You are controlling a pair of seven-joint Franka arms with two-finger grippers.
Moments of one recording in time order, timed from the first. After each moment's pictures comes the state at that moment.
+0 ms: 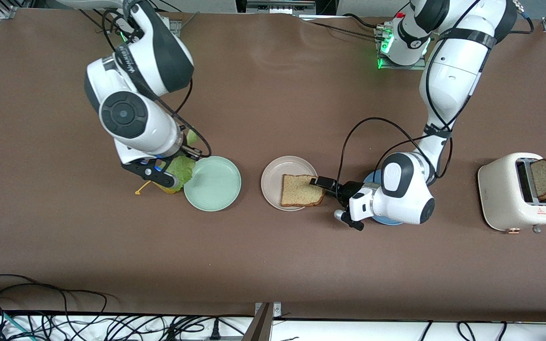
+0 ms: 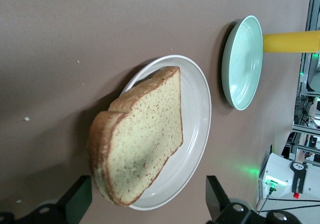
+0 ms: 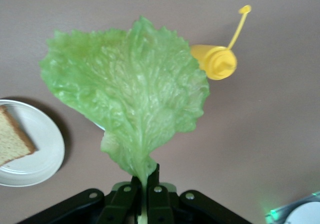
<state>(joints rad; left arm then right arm) -0.19 0.89 -0.11 -1.35 -0.79 1.91 0.49 0.35 0.52 0.18 -1.28 -0.04 1.61 0.95</state>
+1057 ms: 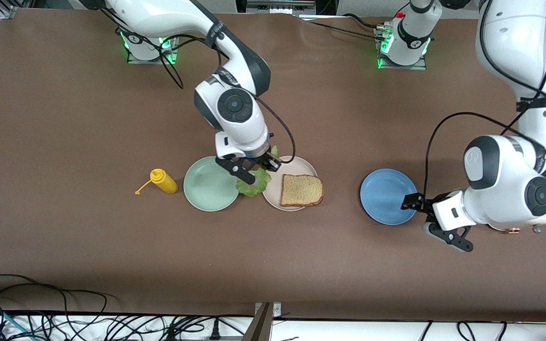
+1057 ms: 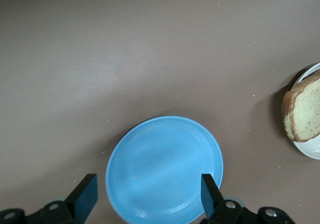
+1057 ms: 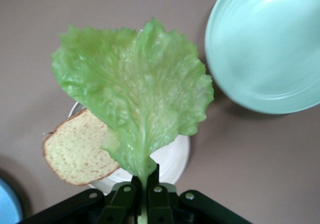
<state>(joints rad) -0.17 0.64 0.14 -1.32 -0.27 1.88 0.43 0.59 0.73 0.18 -1.28 -0.05 2.15 1.36</state>
